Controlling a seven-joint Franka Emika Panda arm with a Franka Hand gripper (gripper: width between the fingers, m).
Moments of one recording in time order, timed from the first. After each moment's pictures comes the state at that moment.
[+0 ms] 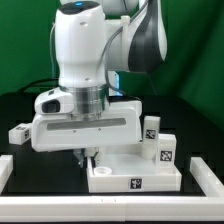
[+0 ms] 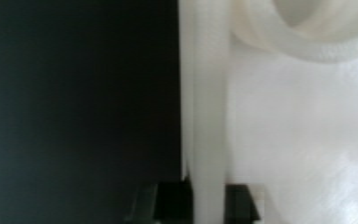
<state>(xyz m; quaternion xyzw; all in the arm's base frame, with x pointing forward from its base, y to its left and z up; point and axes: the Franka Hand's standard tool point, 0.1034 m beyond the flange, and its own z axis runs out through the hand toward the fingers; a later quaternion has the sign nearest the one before) 0.552 -0.071 0.010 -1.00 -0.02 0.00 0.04</state>
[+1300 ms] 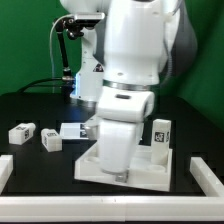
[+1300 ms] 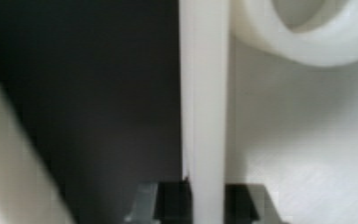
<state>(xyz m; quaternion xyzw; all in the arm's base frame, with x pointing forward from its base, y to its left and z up) 0.640 -0.013 0.030 -0.80 -0.59 -0.01 -0.04</state>
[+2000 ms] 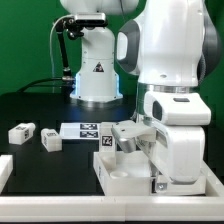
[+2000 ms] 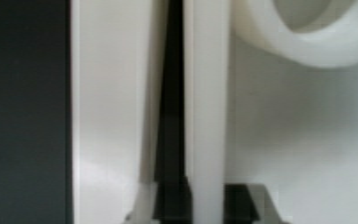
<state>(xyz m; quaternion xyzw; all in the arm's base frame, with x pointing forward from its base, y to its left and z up) 0.678 0.033 0.032 -0.69 -0.72 -0.03 -0.06</state>
